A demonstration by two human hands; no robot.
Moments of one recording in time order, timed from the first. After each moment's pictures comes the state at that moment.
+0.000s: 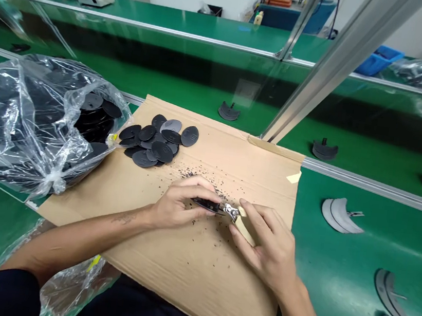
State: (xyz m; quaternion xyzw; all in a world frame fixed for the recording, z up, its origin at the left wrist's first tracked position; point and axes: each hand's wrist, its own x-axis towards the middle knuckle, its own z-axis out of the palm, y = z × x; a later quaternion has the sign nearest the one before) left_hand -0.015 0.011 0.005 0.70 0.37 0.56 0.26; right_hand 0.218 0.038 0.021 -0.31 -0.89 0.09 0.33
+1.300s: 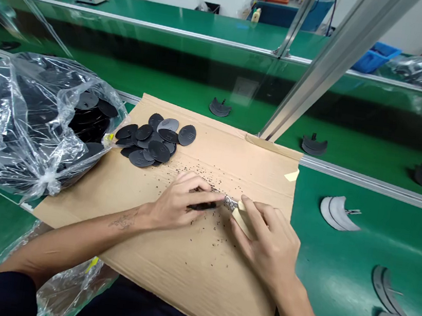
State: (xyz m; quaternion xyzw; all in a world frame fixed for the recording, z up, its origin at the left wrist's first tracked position) left_hand -0.019 0.010 0.001 0.77 0.44 0.45 0.13; right_hand 0.217 0.036 0.018 -0.38 -0.88 -0.05 0.28
